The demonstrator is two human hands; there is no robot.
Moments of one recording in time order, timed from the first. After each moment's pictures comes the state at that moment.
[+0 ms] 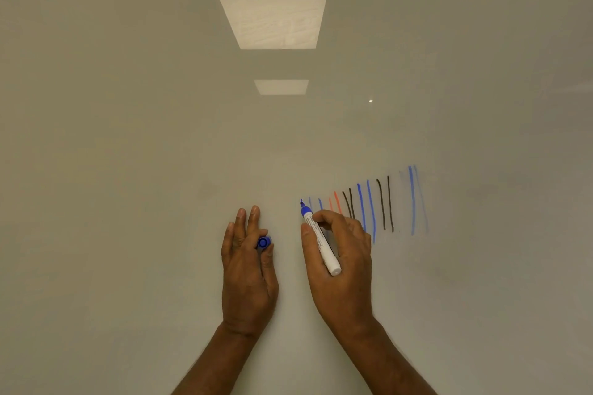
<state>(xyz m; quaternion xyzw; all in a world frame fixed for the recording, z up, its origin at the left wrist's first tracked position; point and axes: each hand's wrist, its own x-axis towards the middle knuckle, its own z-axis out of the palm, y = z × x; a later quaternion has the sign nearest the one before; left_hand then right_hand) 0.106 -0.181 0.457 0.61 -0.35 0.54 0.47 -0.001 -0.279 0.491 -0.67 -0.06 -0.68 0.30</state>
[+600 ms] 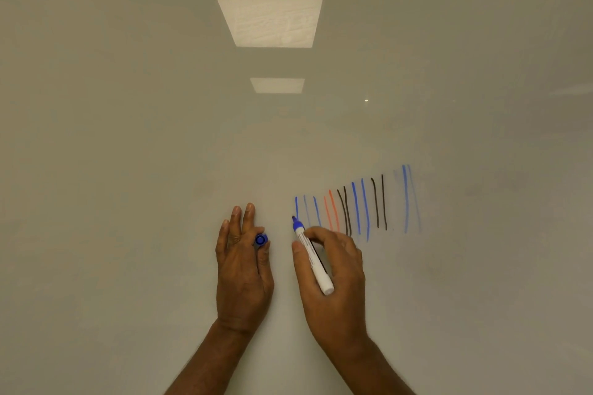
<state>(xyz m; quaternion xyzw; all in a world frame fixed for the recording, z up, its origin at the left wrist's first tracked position) 0.110 -0.181 0.455 0.63 -0.34 0.55 0.43 -0.011 -0.272 0.470 -0.68 -0.06 -0.67 0.30</state>
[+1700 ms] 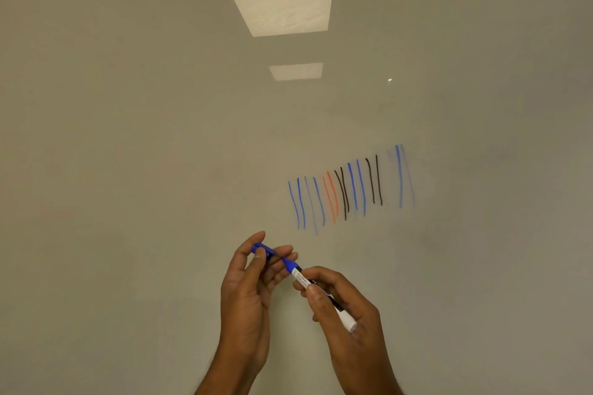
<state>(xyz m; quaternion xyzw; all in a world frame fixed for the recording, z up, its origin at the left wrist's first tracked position) -0.038 -0.143 0.454 0.44 -0.22 0.06 0.87 -0.113 -0.251 0.425 -0.70 -0.11 -0.41 0.57</state>
